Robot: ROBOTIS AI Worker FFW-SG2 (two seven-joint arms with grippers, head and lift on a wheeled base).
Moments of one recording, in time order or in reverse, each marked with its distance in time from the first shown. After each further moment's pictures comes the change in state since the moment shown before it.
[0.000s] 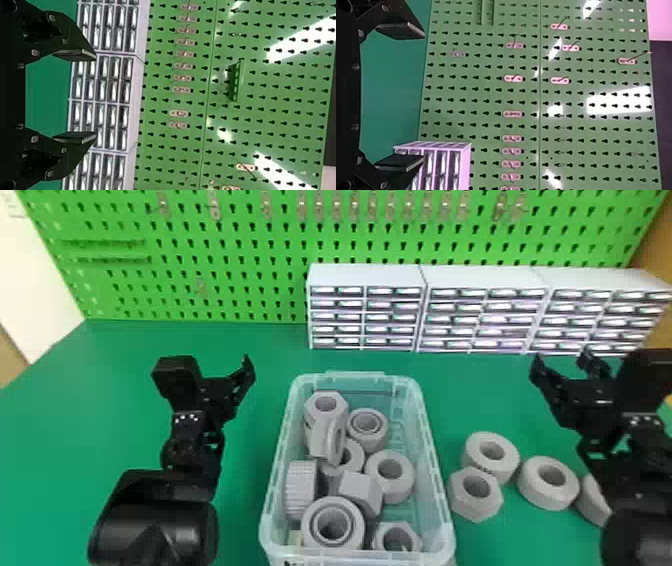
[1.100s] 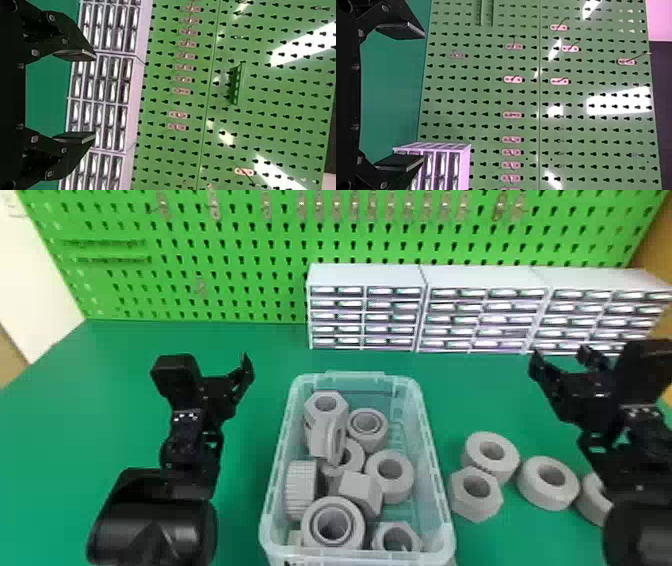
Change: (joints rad) left arm -0.003 0.001 0.002 0.000 -0.003 0.003 0.000; right arm -0.010 -0.007 0.010 -0.024 0.023 0.038 0.000
